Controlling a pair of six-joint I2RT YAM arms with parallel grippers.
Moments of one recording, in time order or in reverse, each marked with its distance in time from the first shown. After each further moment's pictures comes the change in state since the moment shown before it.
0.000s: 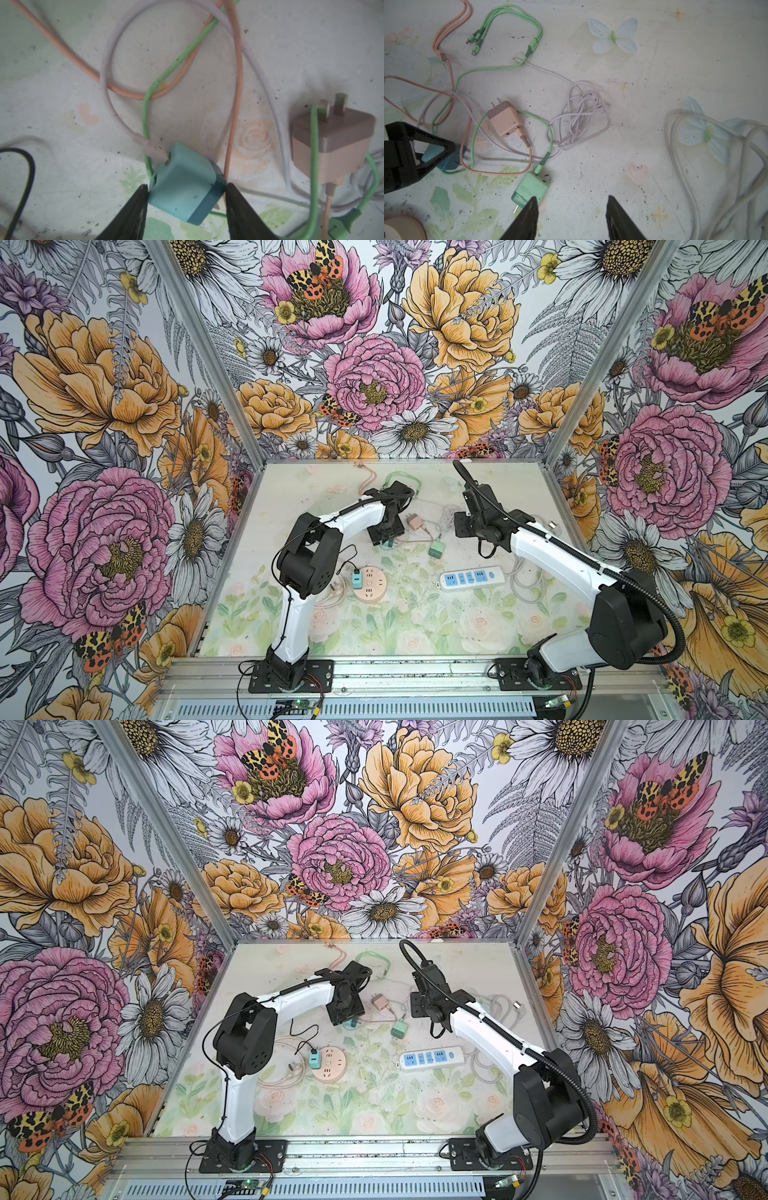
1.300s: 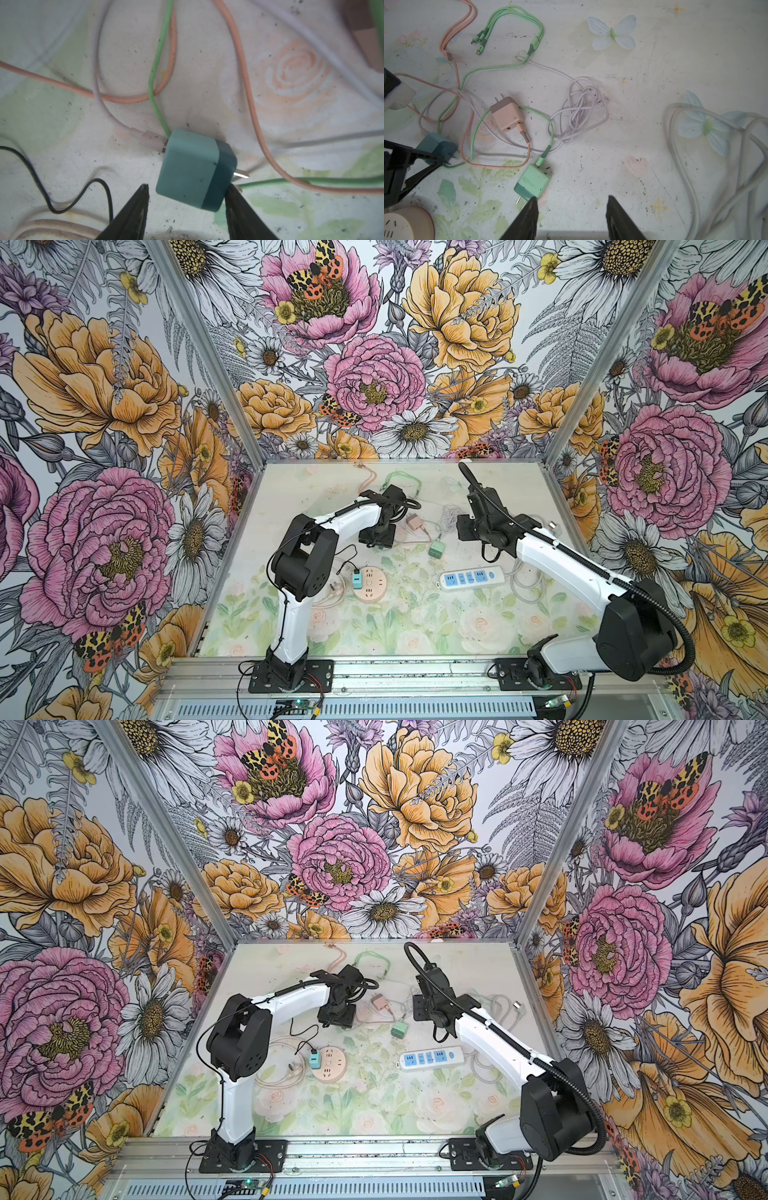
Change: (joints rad) left arm 0.024 -0.043 -0.064 -0.064 -0.051 0.554; right arm 0.000 -0.061 -0.046 0.000 -0.016 0.012
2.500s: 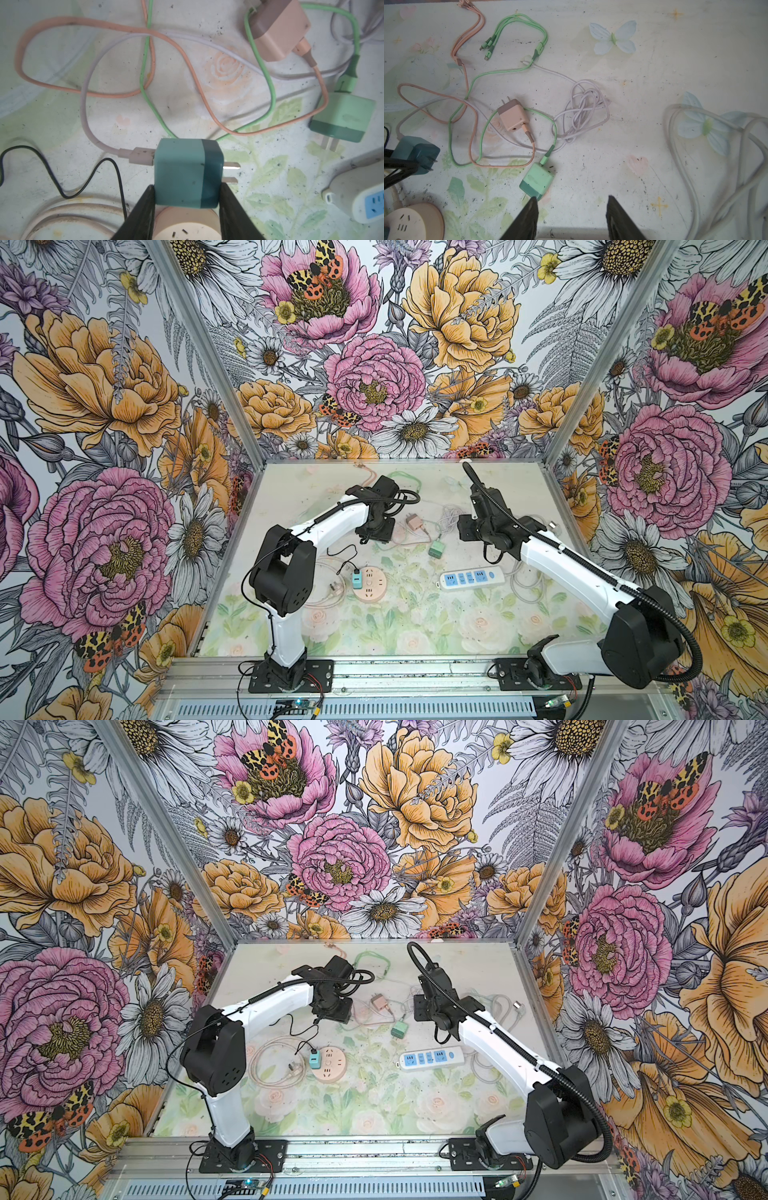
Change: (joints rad) left arm -0.003 -0.191 -0.070 -0.001 0.121 0.077; right arm 0.000 -0.038 -0.013 0.000 -0.016 0.007
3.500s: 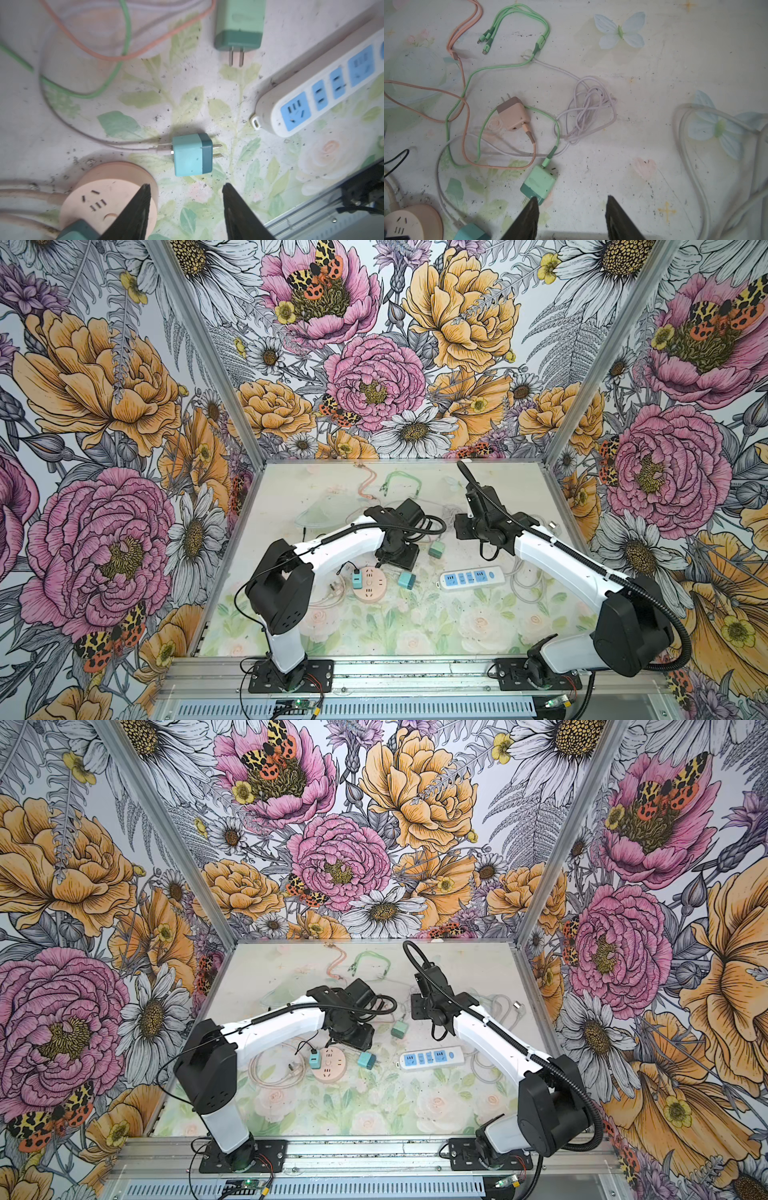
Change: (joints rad) left arm -0.159 -0.134 -0.066 0.002 0.121 -0.085; right arm 0.000 0.077 0.059 -0.003 -0.023 -0.006
